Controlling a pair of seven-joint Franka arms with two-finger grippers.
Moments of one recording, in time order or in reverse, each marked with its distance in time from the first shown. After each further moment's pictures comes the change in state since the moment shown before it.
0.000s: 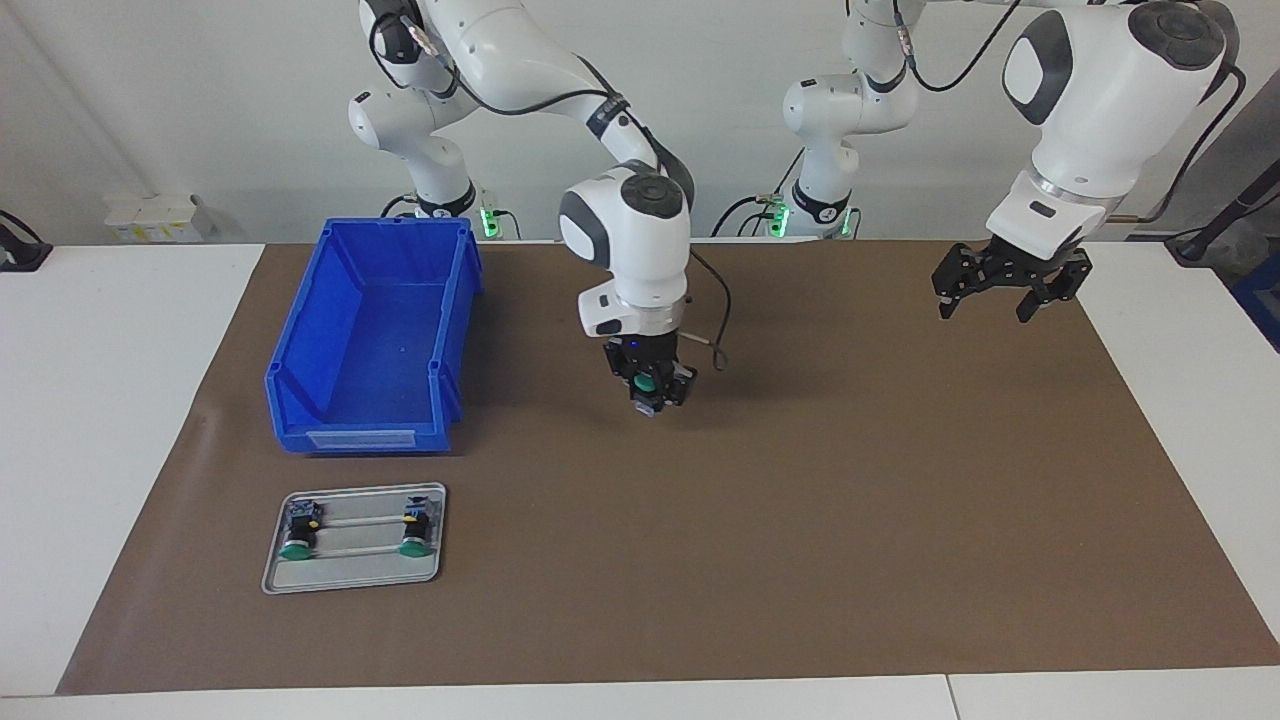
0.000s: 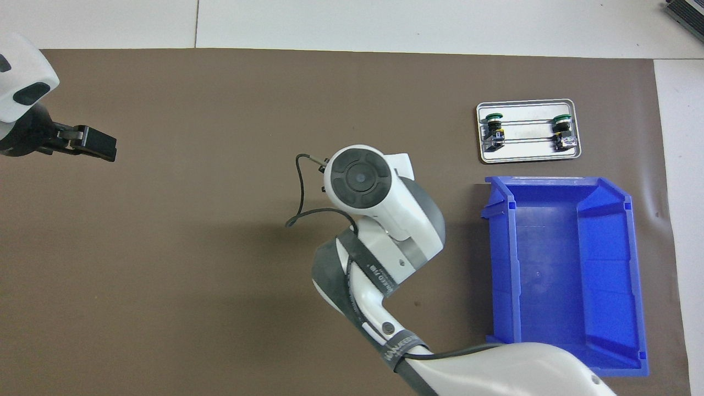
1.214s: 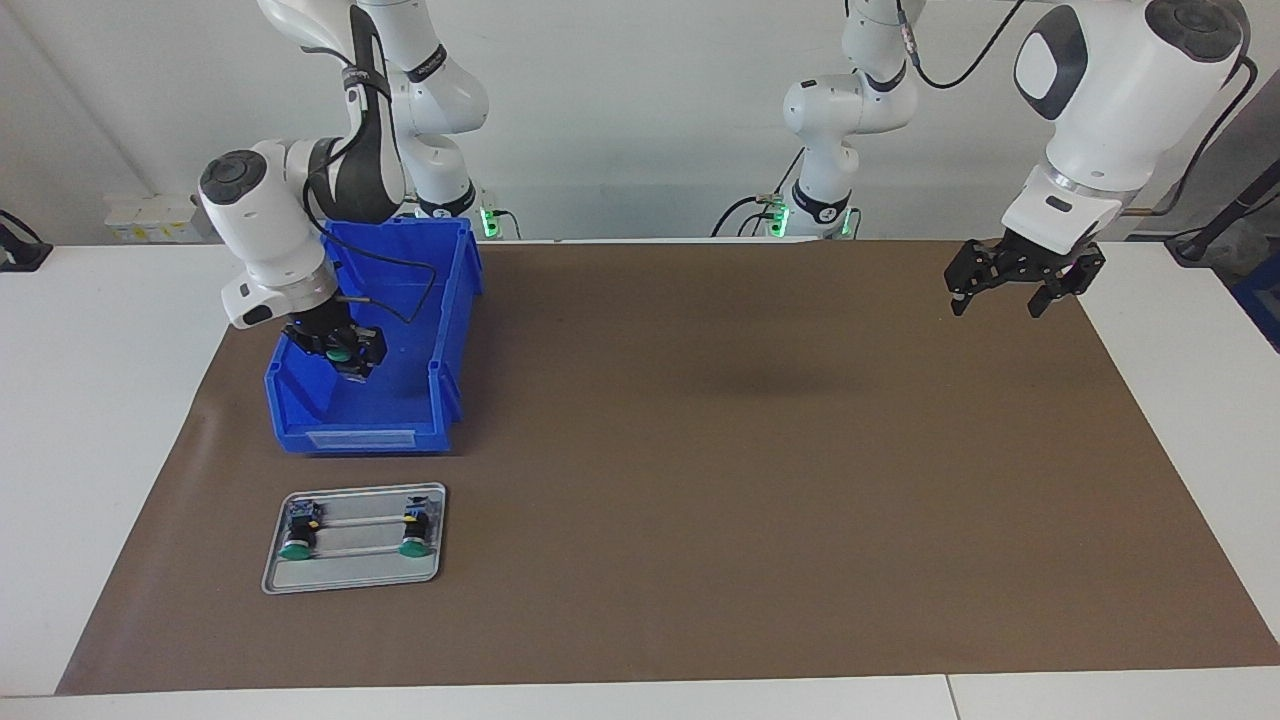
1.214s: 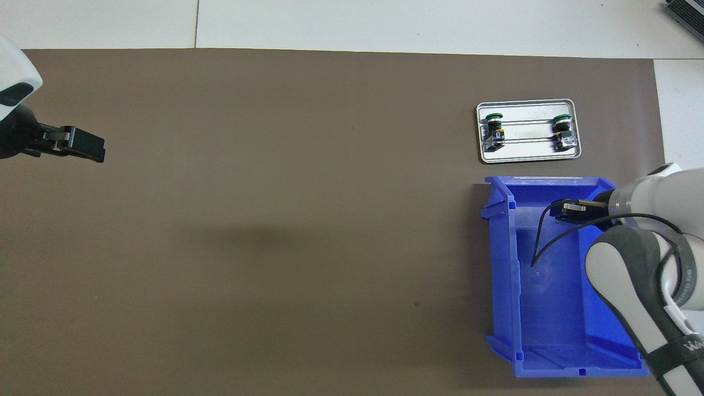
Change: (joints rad) left arm 0.022 -0.014 0.002 -0.008 0.001 -0.001 0.000; right arm -0.614 -0.431 -0.001 -0.670 0.101 0.172 -1.029
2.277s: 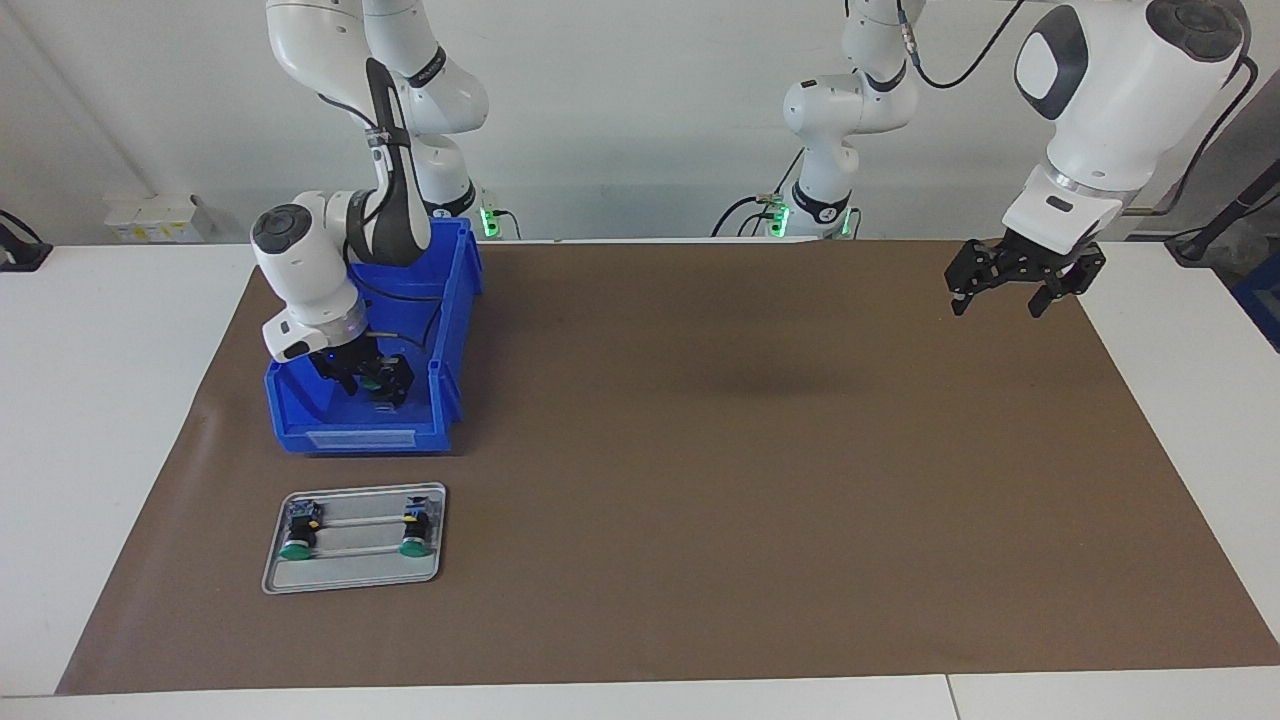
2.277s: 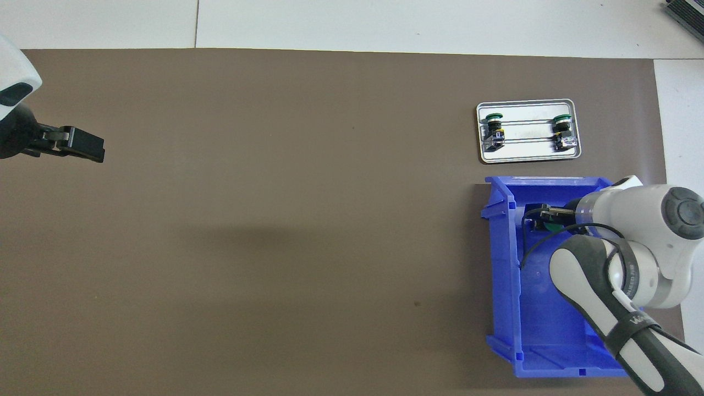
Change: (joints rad) left arm 0.002 0.000 -0.001 0.000 0.000 0.000 0.000; right arm 0.005 0.092 0.003 -0.047 0.007 0.169 0.004
